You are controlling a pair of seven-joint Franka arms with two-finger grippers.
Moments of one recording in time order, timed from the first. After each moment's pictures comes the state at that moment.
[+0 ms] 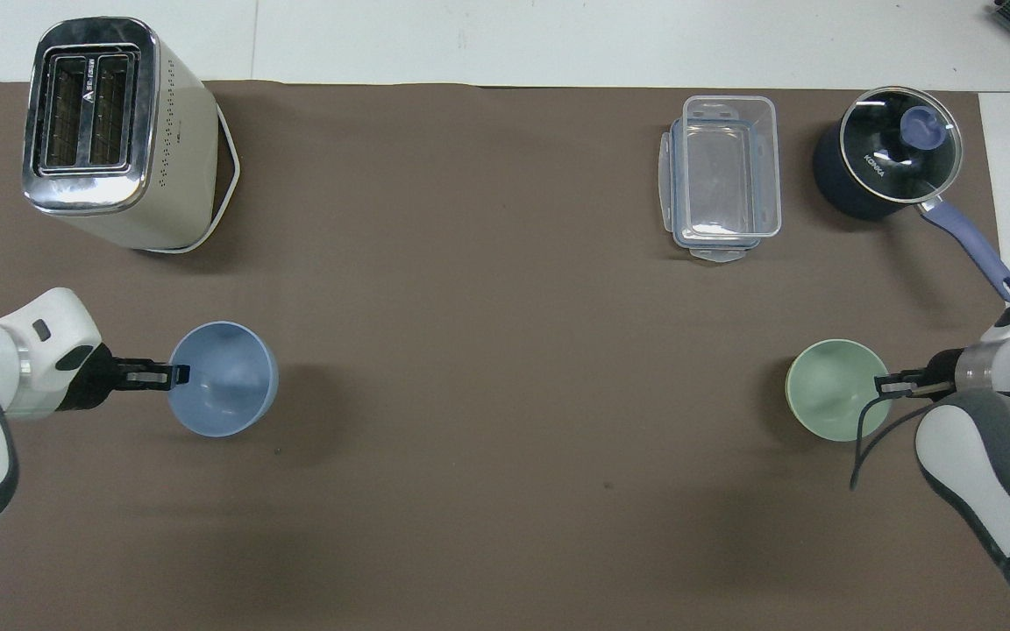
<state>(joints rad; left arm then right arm) -0.10 -0.16 0.07 -2.34 -0.36 2.20 0.33 -0.20 -0.04 -0.05 -2.35 0.05 2.32 -0.39</state>
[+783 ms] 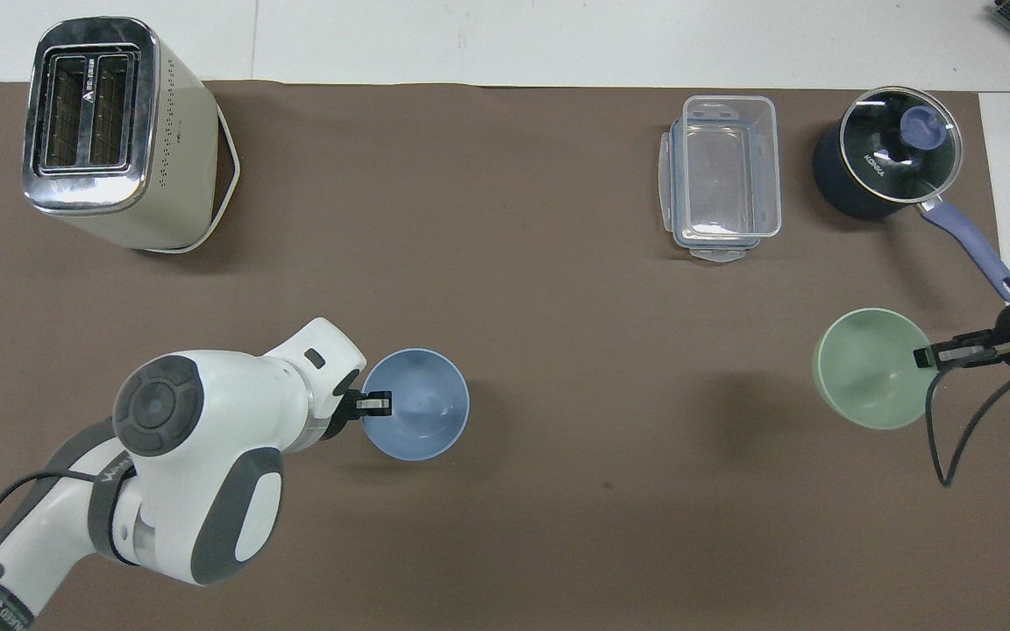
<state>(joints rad) -0.59 -0.09 0.07 -2.35 -0.27 2.35 -0.30 -0.19 -0.08 -0.01 -2.01 0.11 1.84 -0.41</state>
